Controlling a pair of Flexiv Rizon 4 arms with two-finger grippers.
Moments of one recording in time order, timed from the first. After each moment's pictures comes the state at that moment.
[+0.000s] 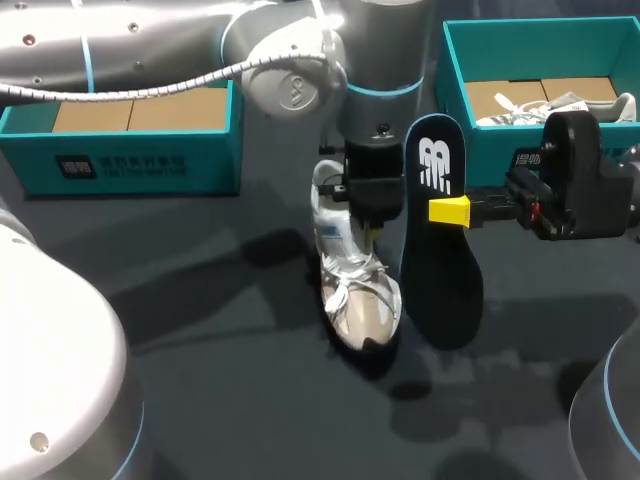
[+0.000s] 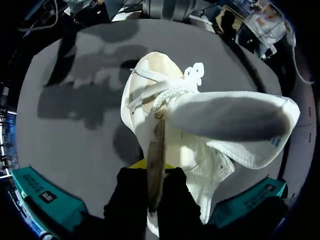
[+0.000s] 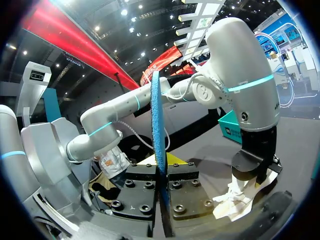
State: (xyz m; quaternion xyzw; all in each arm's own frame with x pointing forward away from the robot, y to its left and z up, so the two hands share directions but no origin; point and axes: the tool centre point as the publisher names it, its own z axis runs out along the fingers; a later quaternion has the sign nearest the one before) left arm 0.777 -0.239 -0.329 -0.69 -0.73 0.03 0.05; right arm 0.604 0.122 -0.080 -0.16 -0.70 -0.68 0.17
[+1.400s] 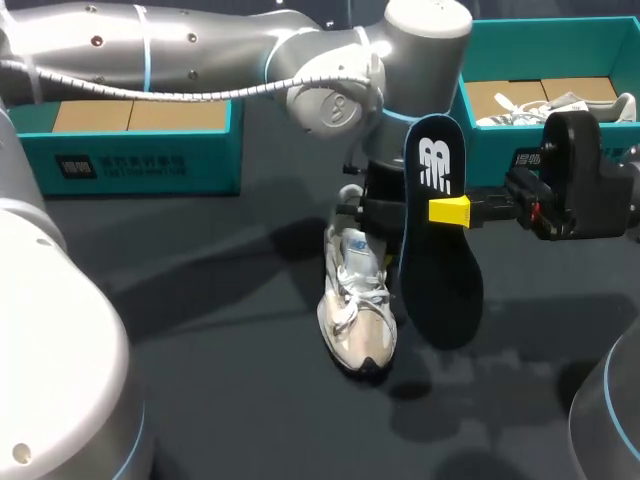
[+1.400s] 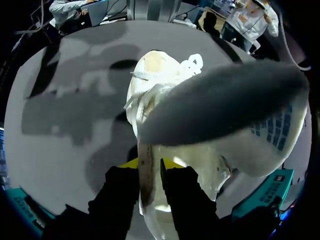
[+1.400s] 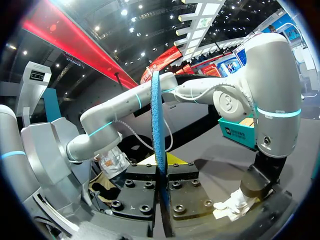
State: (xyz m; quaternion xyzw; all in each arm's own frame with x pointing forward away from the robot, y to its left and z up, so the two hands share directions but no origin) left arm 0.767 -0.257 -0.378 -0.71 -0.69 0.04 0.12; right arm 0.604 0.122 -0.080 -0.16 -0.70 -0.68 0.17
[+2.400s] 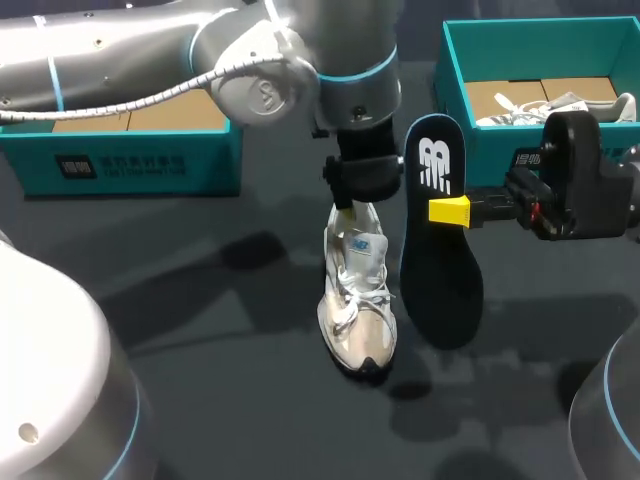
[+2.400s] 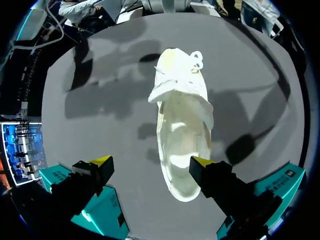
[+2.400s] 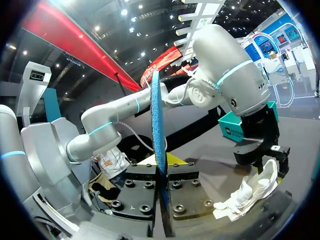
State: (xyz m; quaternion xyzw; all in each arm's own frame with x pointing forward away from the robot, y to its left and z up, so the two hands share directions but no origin) left arm 0.808 -0.273 -0.292 -0.71 -0.70 0.09 -0.08; right arm 0.604 0.122 -0.080 -0.16 -0.70 -0.68 0.17
